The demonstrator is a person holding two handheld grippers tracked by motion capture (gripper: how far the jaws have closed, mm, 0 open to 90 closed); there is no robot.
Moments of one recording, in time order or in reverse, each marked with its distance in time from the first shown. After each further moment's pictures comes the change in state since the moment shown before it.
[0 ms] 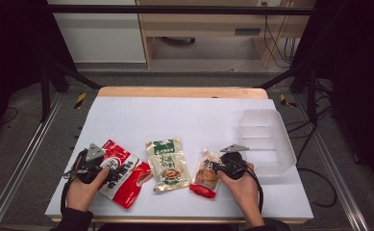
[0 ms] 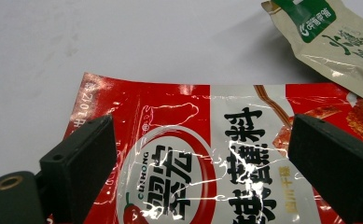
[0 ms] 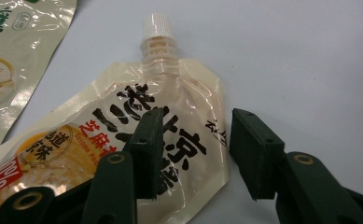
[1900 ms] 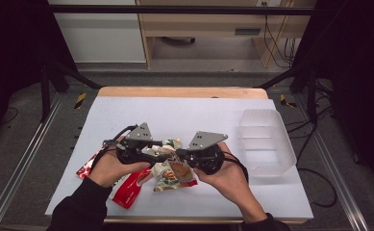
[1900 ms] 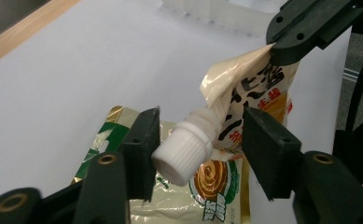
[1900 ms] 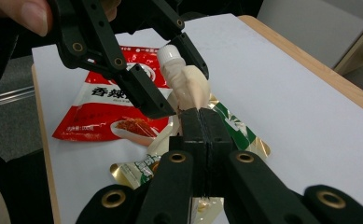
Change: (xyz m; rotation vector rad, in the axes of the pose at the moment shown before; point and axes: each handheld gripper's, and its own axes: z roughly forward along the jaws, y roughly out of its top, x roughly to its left) left arm -0.088 0.130 -0.006 -0.026 -0.482 0.360; right arm 0.094 0.088 -0.090 -0.271 0.385 -0.465
